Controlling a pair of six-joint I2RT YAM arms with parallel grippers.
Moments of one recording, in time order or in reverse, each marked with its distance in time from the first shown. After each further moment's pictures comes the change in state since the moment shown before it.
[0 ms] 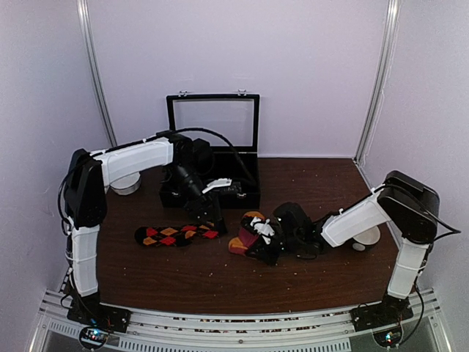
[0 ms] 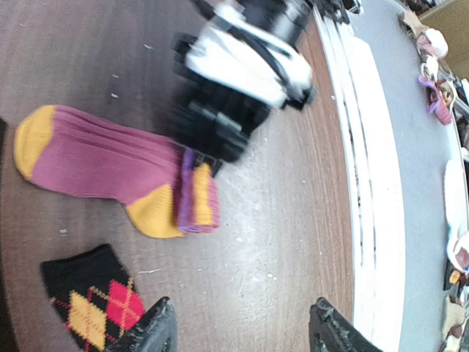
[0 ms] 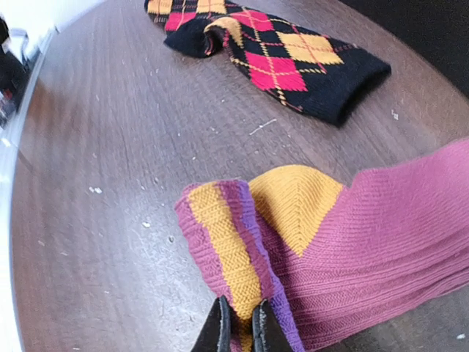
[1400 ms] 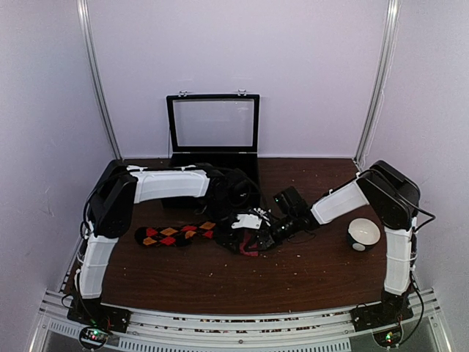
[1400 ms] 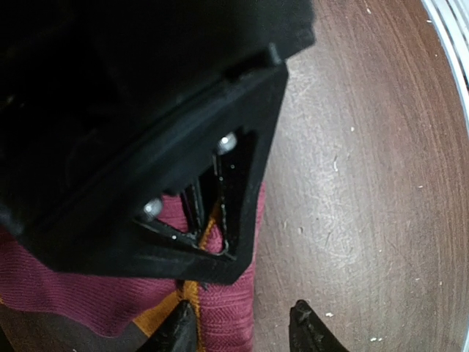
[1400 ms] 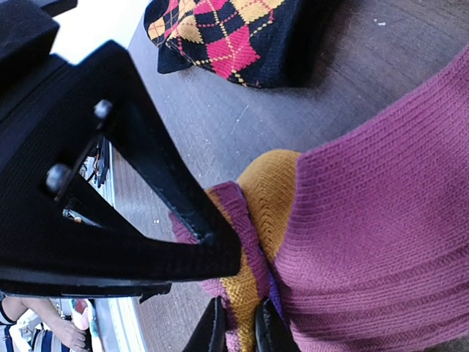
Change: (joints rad) left arm -0.213 0.153 -0.057 0.310 -0.322 0.061; right arm -0.191 0.204 0.254 -0.273 -0.528 0.344
